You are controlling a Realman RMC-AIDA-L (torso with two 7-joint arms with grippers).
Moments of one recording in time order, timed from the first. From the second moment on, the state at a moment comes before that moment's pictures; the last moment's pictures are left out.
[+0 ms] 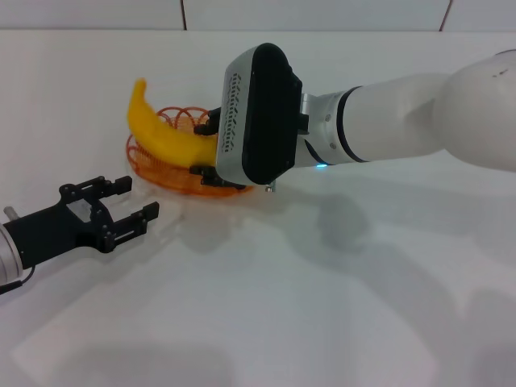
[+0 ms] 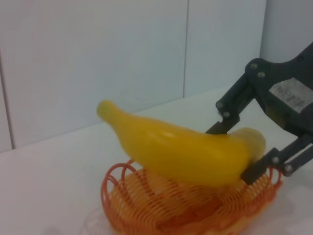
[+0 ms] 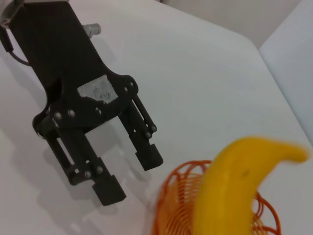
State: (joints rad) left arm -0.38 -2.04 0.93 0.43 1.61 1.23 -0.94; right arm 0.69 2.05 -2.03 -1.08 -2.20 -0.59 2.04
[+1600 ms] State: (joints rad) left arm -0.37 -2.04 0.93 0.39 1.57 1.24 -0.89; right arm 0.40 2.04 -1.46 -1.08 -1.73 -1.11 1.49
